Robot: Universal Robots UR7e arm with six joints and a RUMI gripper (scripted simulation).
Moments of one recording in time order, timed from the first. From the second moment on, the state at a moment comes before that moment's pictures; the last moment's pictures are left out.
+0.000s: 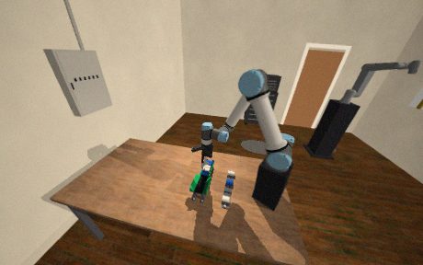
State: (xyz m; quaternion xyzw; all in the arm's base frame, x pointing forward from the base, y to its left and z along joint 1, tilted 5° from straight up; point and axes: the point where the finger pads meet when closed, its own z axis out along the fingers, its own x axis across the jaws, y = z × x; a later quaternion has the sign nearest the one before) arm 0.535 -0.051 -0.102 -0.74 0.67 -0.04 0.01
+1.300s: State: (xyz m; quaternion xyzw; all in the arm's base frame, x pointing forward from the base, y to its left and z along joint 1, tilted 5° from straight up) arm 0.529 -0.071 -0.105 -0.35 0.93 -0.03 0.03
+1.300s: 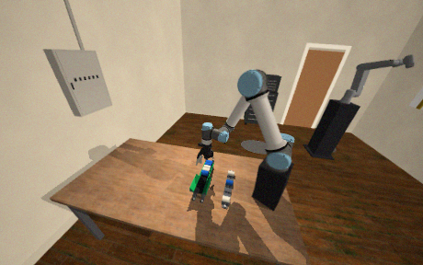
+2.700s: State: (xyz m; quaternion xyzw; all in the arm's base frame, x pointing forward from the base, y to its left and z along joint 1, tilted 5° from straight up) arm 0.517 -0.079 -0.108 0.01 1.00 -0.02 0.04
